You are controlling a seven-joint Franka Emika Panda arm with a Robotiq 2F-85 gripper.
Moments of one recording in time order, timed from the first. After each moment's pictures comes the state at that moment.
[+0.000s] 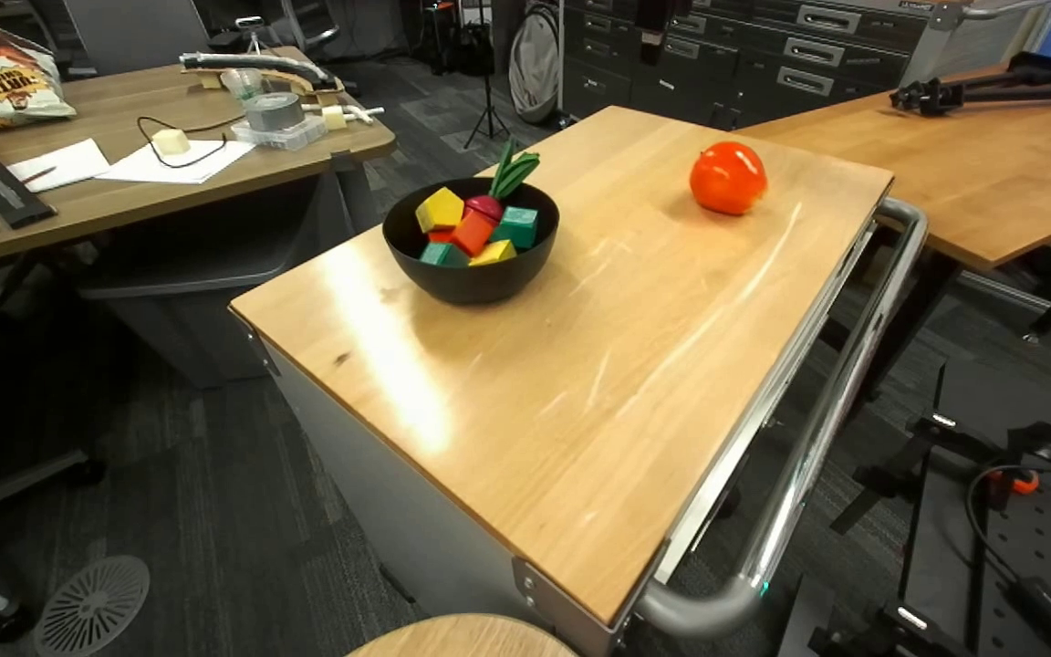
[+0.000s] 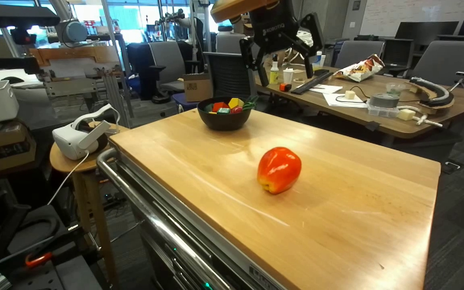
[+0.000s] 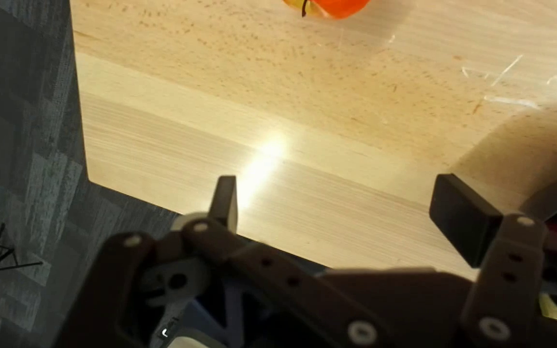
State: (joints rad) arm -0.05 0.03 -0.09 -2.05 -0.33 2.30 -0.18
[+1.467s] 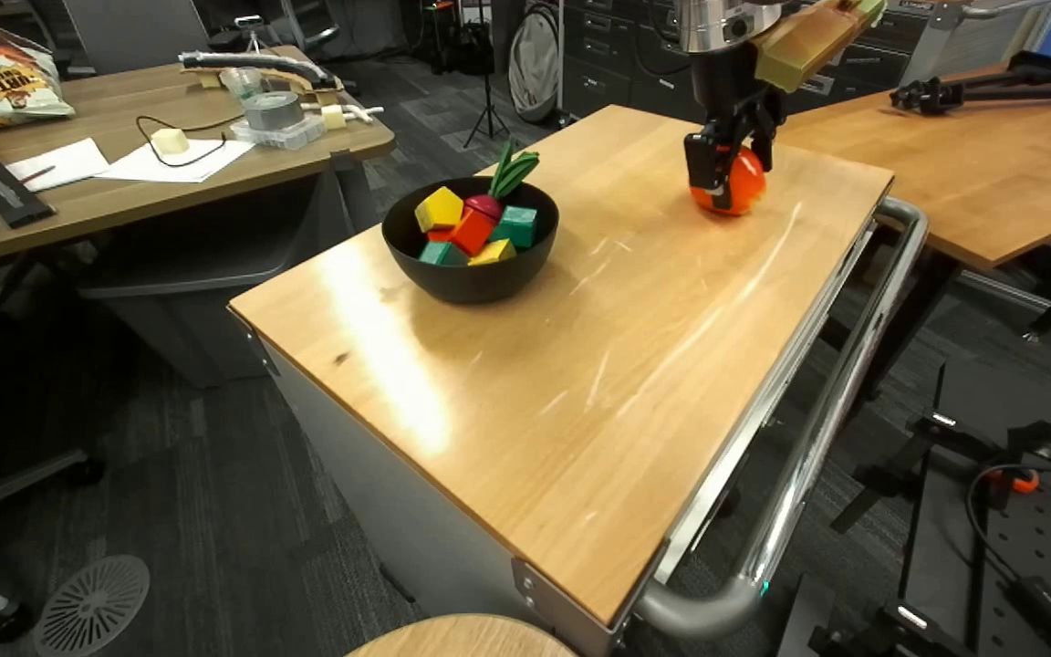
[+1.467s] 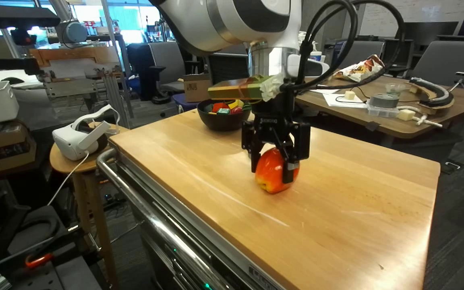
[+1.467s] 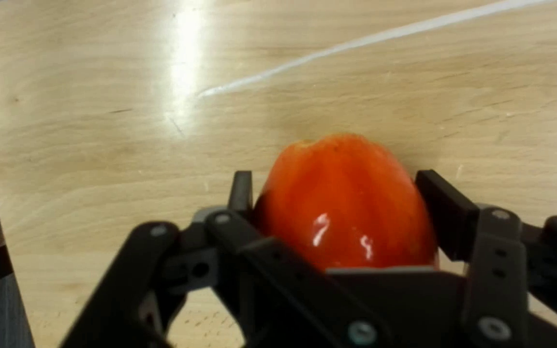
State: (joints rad) arm -0.09 0.24 -0.14 -2.08 -0.32 2.10 0.14
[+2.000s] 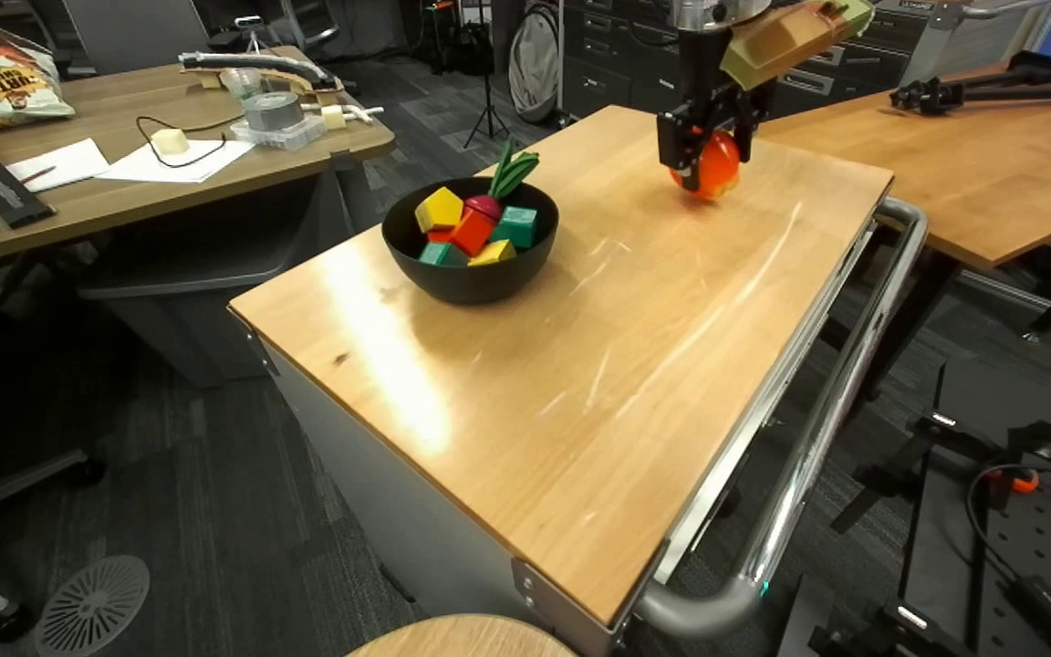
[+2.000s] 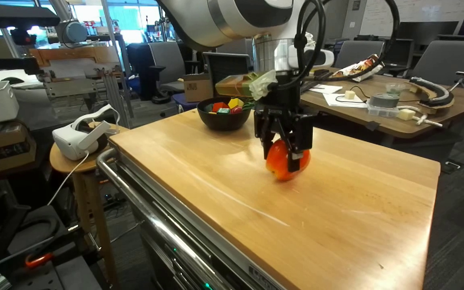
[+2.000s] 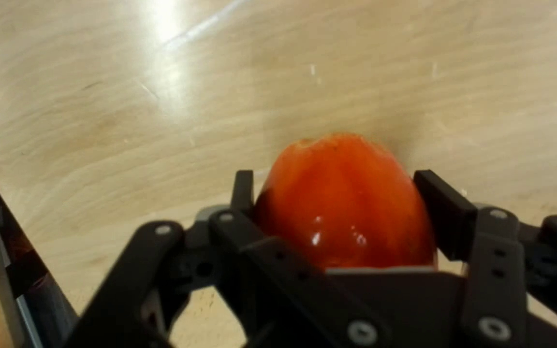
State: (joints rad) arm -0.09 0.23 -0.14 -2.08 -0.29 2.22 0.33
